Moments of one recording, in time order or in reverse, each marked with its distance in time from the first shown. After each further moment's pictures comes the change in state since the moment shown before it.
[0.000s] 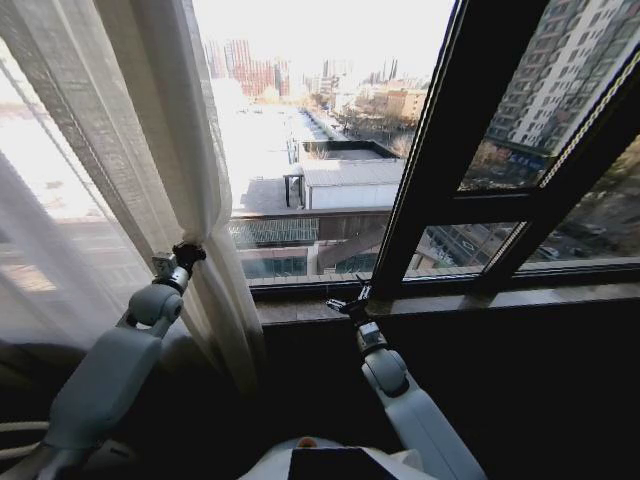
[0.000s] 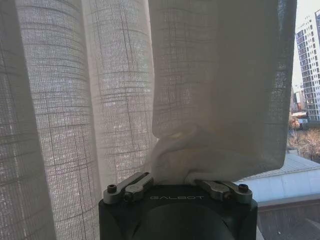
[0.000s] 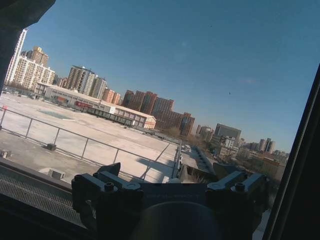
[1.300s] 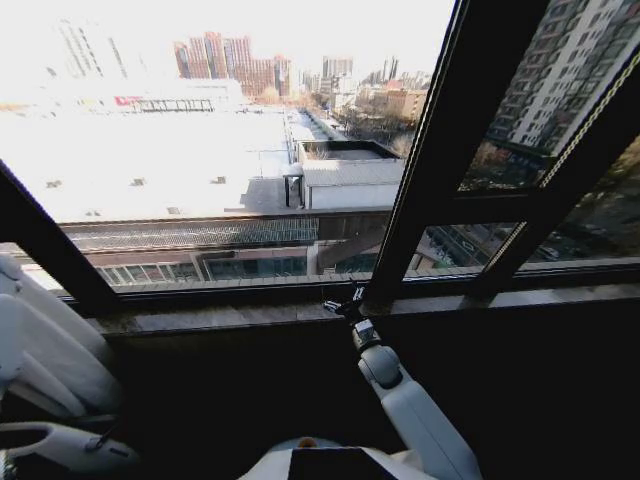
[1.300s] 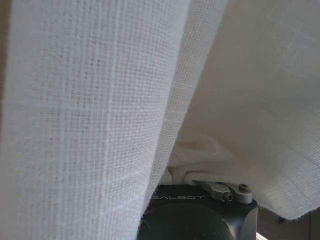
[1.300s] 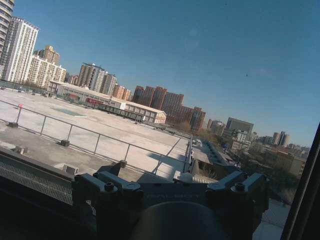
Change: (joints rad) left arm -0.233 0.215 -0.396 0.583 -0.006 0.022 -0.475; right arm 0.052 -0.021 -0.040 -0.093 0.060 0.031 -0.014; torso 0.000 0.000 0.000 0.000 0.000
